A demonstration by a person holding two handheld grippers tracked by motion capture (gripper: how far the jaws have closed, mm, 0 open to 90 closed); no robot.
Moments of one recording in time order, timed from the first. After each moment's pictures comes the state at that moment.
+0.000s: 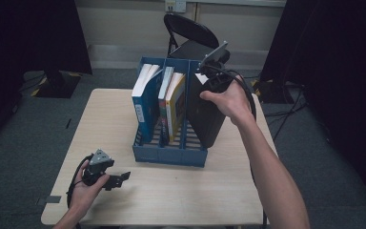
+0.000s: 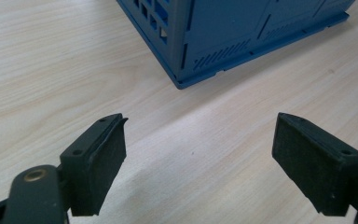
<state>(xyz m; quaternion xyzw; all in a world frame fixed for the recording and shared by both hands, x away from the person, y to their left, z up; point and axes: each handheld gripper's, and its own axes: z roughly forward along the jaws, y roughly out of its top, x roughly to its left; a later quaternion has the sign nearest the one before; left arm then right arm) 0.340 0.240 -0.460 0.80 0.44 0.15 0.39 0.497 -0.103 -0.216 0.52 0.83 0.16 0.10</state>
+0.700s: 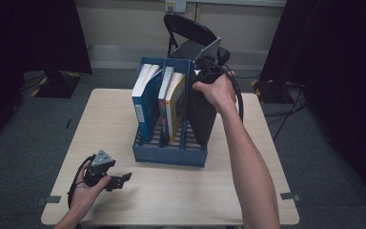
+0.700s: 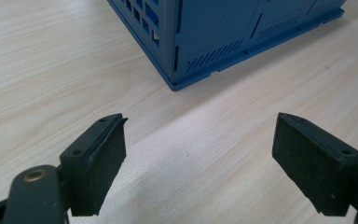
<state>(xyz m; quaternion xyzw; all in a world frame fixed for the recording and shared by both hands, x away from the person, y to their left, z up) 0.338 0.237 -0.459 0.80 0.43 0.15 0.39 0.538 -0.087 -0.227 0.60 0.79 0.13 0.08</state>
